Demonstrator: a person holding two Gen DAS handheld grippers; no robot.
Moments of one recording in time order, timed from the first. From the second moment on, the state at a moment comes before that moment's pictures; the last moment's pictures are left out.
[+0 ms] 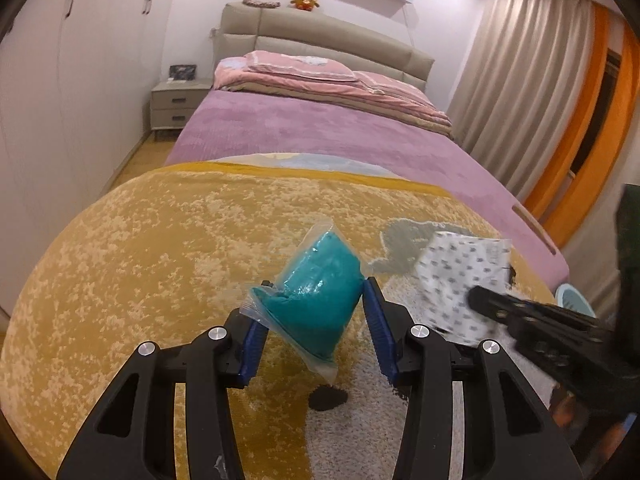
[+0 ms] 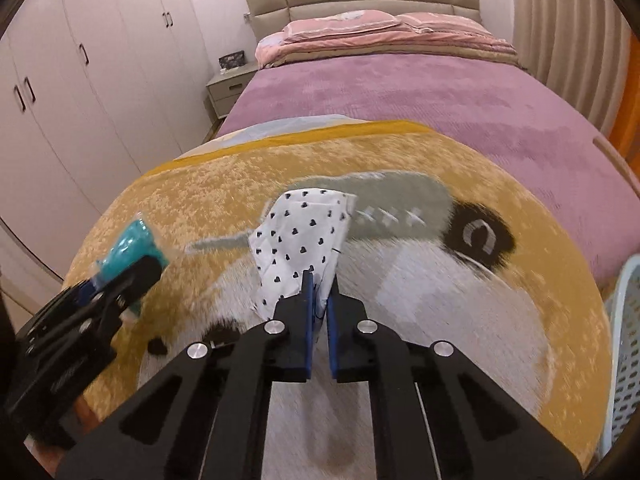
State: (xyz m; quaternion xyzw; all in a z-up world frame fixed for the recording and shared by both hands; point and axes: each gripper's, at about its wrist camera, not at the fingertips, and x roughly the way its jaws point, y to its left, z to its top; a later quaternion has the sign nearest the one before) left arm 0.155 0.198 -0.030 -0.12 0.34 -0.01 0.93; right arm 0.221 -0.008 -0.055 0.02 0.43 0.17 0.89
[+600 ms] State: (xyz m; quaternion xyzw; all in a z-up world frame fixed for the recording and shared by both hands) left arm 0.124 0.038 0.018 -0.01 0.32 -0.15 0.93; right arm 0.137 -0.173 0.006 0.08 0.34 0.06 0.93
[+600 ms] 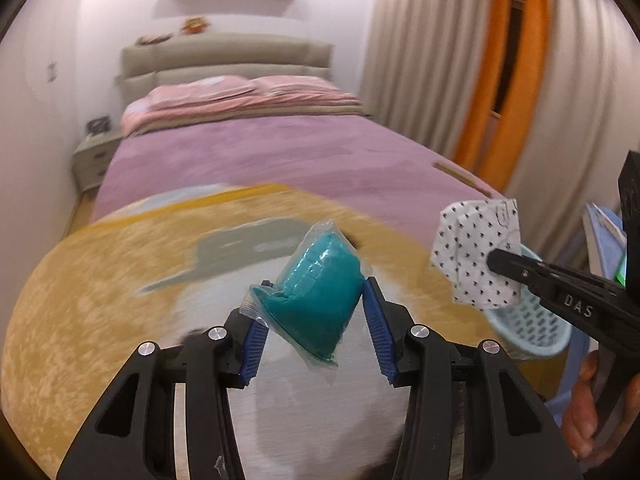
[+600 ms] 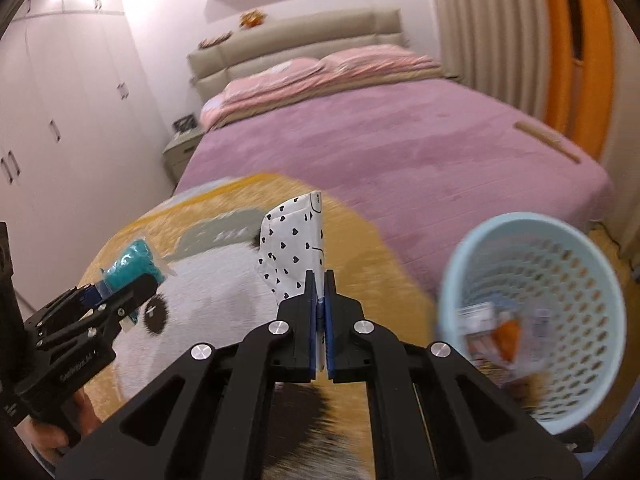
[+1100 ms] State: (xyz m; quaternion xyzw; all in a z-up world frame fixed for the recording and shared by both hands) left arm 0.131 -0.135 0.008 0.04 0.34 -0.27 0.90; right arm 0.105 -0.321 0.005 0.13 0.31 -0.09 0.94
